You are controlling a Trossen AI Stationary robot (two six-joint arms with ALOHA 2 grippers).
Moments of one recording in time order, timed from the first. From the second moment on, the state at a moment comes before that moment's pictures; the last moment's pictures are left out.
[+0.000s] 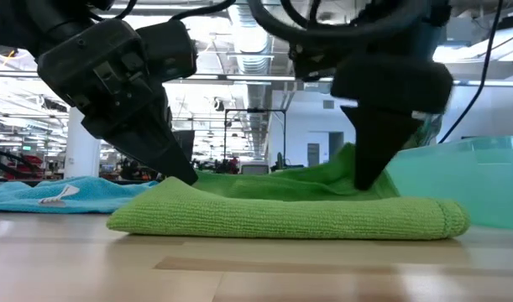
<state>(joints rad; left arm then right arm) -0.48 1.75 0.80 0.12 -0.39 -0.60 0.48 2.08 1.52 -1.01 0.33 0.81</state>
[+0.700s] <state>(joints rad) -0.55 1.61 0.80 0.09 -0.59 -0.55 0.58 1.93 1.56 -1.15 0.53 0.78</state>
